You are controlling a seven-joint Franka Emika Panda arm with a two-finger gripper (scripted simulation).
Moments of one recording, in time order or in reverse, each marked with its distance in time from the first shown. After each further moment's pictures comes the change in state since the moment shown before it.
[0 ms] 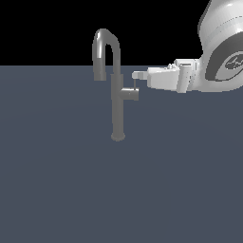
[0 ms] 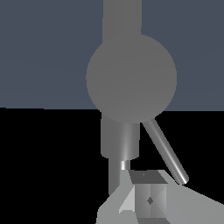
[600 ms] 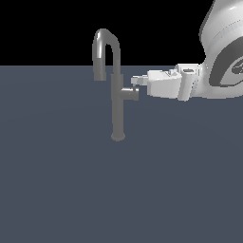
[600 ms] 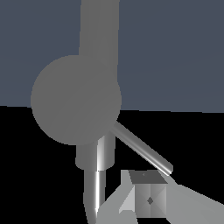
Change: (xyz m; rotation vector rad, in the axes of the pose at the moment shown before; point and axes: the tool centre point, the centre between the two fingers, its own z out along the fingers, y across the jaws) arm 0.011 0.027 0.000 -0.003 -0.003 -0.015
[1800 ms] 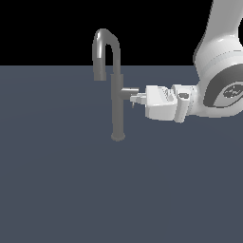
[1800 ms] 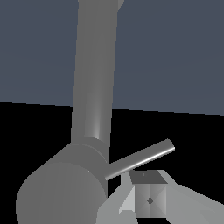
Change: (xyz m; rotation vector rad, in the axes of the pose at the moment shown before) arm 0.052 0.007 0.000 -0.015 -0.015 -0.028
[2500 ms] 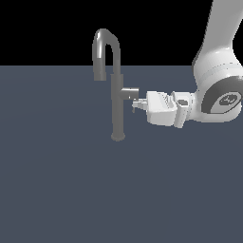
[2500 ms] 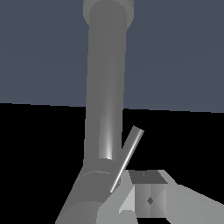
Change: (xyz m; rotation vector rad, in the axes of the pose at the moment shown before) arm 0.023 -0.013 -0.006 -0.004 -0.008 0.015
